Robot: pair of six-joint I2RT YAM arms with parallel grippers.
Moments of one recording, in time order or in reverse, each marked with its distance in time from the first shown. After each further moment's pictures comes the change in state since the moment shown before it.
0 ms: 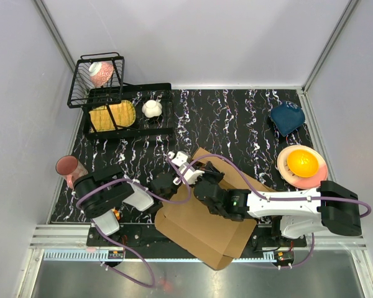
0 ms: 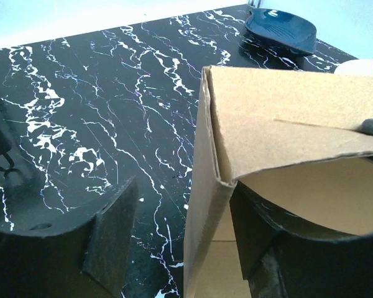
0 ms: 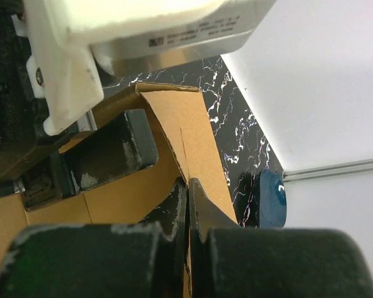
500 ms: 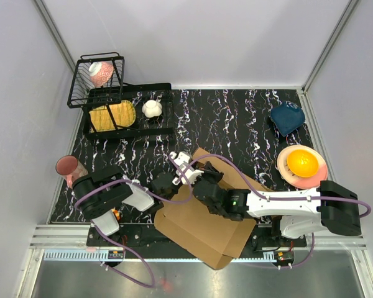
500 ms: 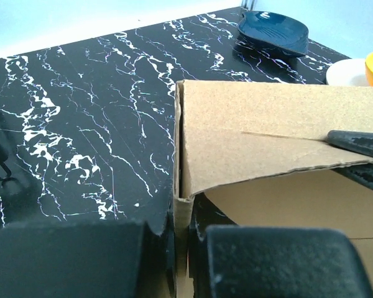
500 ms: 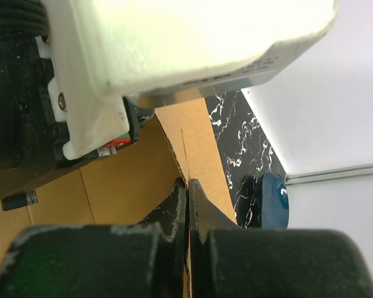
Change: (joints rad) left arm -0.013 -0.021 0.013 -0.013 0.002 0.024; right arm 0.000 0.003 0.010 -0.009 -0.015 0.005
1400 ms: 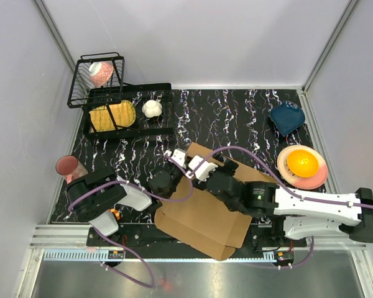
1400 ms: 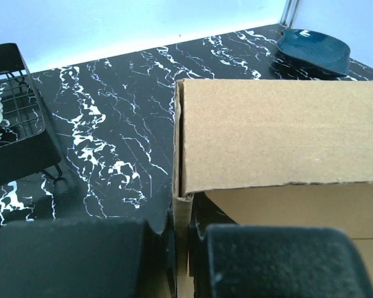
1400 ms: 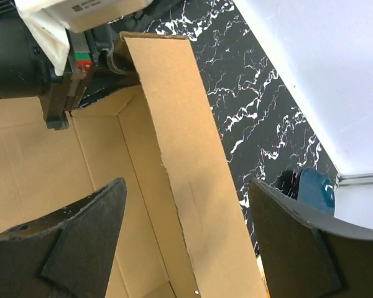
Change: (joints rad) left arm 0.010 -0.056 -0.007 -0.002 -0.103 0.056; right arm 0.006 -0.208 0.187 -0.502 -0.176 0.248
